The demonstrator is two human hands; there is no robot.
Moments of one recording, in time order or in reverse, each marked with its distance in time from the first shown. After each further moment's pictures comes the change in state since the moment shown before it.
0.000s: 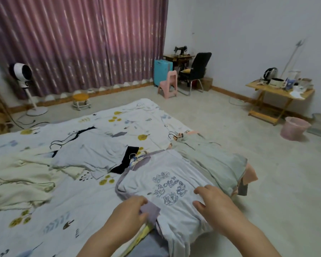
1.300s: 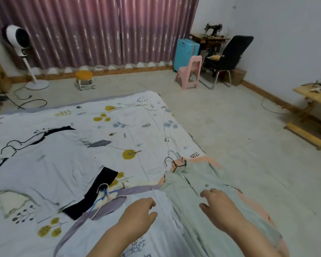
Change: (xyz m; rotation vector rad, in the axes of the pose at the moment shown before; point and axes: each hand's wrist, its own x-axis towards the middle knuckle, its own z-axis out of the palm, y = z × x) left_hand 0.456 0.045 0.013 -0.176 -0.168 -0.211; right_hand 0.460 0.186 -0.030 -0.153 -0.242 -0.046
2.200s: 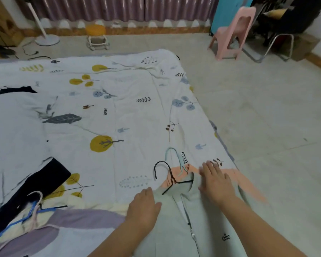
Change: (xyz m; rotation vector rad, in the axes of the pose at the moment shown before) left_hand 0.376 -0.037 0.135 0.100 0.121 -0.346; right_hand 0.426 0.148 0.157 -0.163 -0.049 -0.136
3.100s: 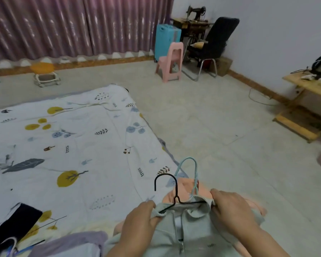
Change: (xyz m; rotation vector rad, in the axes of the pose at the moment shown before) left_hand -0.141 0.107 -0.074 -0.151 0.108 0.412; right_hand -0.243 0.079 -0.123 -0.049 0.456 0.098
